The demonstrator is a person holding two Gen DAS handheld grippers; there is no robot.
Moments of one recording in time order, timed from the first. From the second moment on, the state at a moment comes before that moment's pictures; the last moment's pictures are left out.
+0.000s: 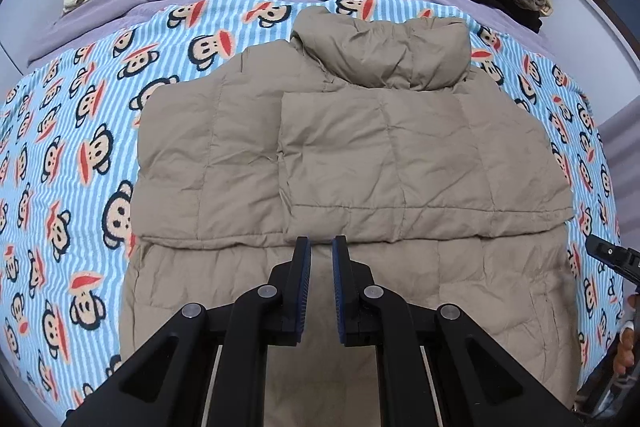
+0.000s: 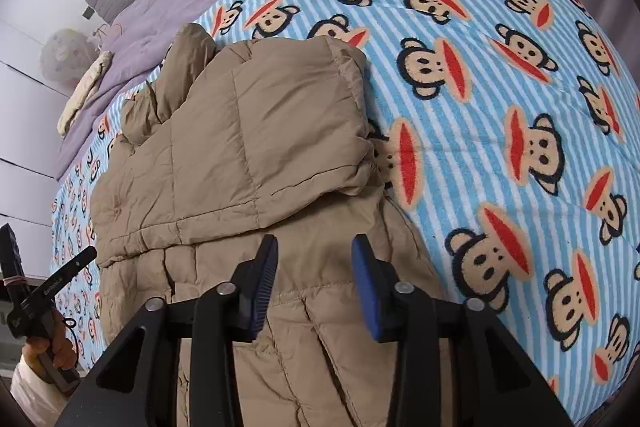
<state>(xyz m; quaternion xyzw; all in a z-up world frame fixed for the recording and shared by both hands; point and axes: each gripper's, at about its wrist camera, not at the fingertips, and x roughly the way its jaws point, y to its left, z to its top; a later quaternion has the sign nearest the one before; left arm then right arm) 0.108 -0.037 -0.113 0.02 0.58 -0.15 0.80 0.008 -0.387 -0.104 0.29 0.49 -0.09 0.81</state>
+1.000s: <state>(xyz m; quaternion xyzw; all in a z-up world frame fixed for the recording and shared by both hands) 0.009 -0.010 -0.071 0.01 0.58 -0.04 0.81 -0.020 -0.328 -0.090 0.26 0.52 0.00 0.81</state>
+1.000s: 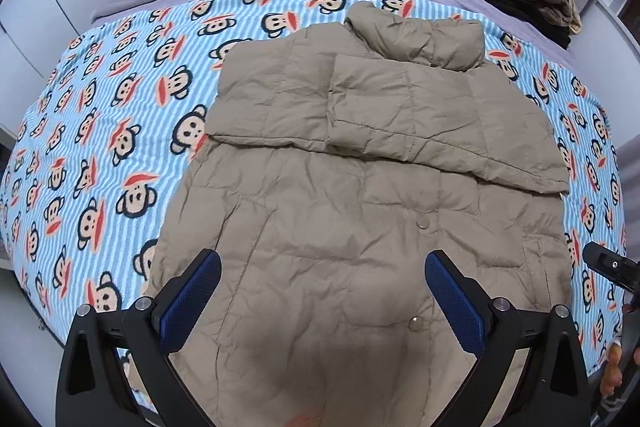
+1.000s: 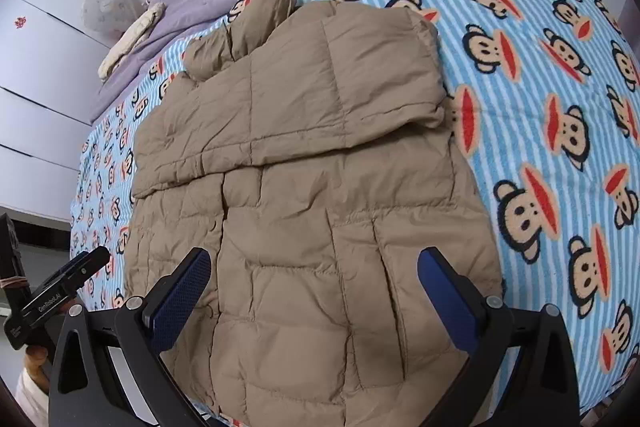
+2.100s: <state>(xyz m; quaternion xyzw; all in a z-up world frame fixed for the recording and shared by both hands) -0.110 0.145 -0.141 -0.10 0.65 -0.12 0.74 -0.167 -0.270 -0.141 0.49 0.49 -0.04 0.72</state>
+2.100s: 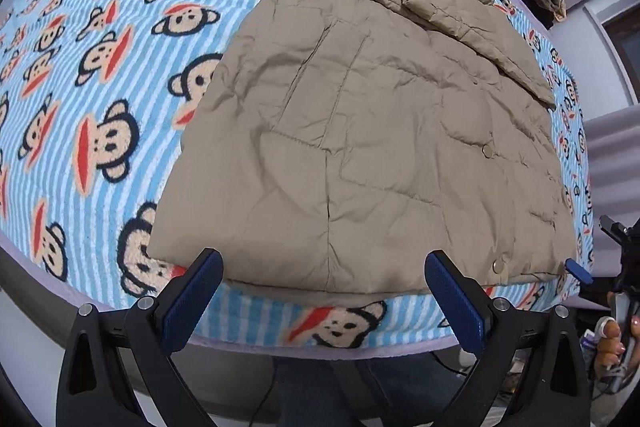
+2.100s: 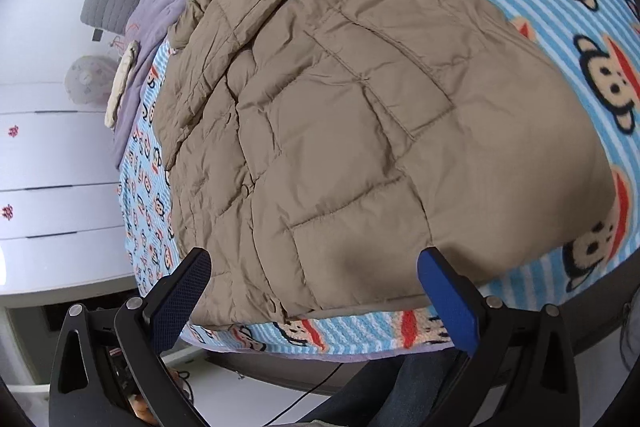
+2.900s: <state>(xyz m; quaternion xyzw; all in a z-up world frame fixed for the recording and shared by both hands) -0.094 0.136 -0.192 -0.22 0.67 -0.17 0.68 -0.238 -0.316 -0.205 0.66 0.40 -0.08 0.63</state>
